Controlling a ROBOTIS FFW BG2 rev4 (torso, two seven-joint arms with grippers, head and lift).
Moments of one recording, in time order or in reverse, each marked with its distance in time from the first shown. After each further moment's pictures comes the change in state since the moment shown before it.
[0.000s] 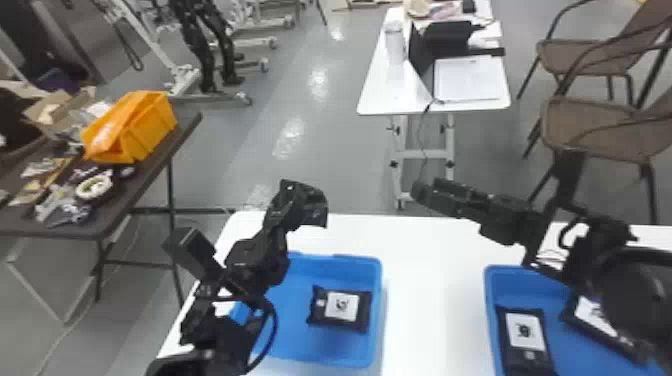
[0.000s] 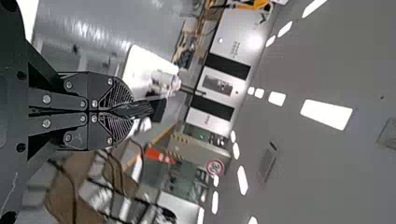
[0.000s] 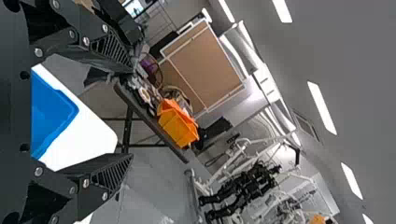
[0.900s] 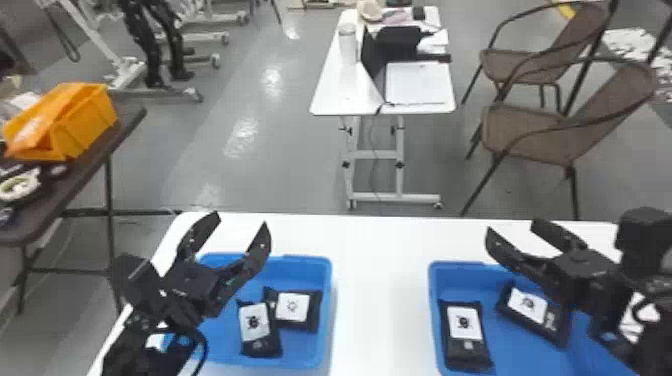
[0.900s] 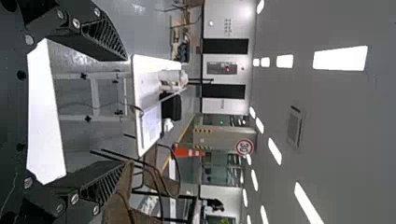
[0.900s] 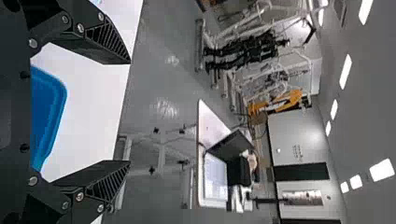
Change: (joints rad) left arm 0.029 -0.003 0.029 0.052 -0.217 -0.132 -0.167; right arm 0.469 0.047 -0.341 -0.523 0.511 -0.010 -0.254
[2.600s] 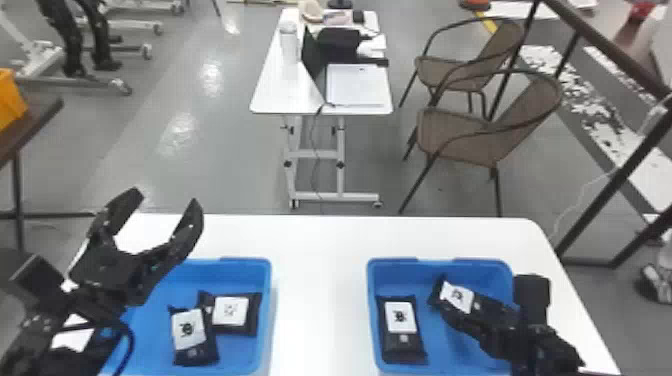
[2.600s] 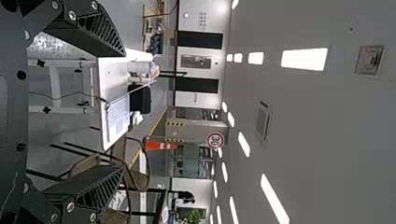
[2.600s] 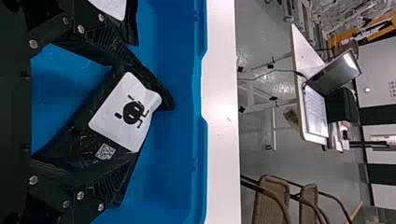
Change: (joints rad) left arm -0.035 0.000 -0.004 -0.003 0.069 -0.051 -0.015; right arm -0.132 -0.046 -0.029 0.593 0.056 -0.132 -0.130
